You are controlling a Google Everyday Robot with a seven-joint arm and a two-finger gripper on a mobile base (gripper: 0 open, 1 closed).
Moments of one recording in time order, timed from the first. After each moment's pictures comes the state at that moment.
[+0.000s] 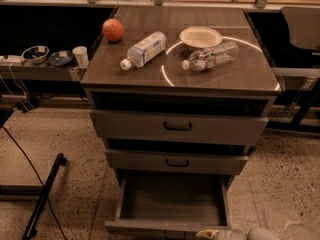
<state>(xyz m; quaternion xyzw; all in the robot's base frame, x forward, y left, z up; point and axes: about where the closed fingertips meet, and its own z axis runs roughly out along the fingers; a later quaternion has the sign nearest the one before) 0.360 -0.179 0.212 -0.56 0.71 0.23 0.35</state>
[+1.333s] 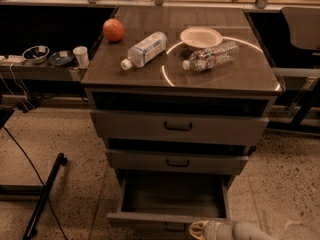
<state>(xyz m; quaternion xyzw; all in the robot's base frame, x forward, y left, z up) 0.419 -0.162 0.172 -0.55 0.73 0.17 0.37</state>
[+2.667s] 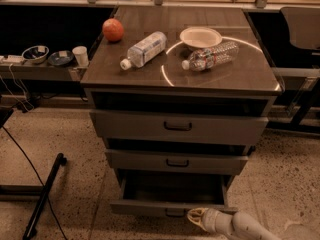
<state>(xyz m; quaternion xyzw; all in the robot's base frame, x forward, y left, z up) 0.486 -0.166 0.169 -0.53 0.72 0.15 0.43</state>
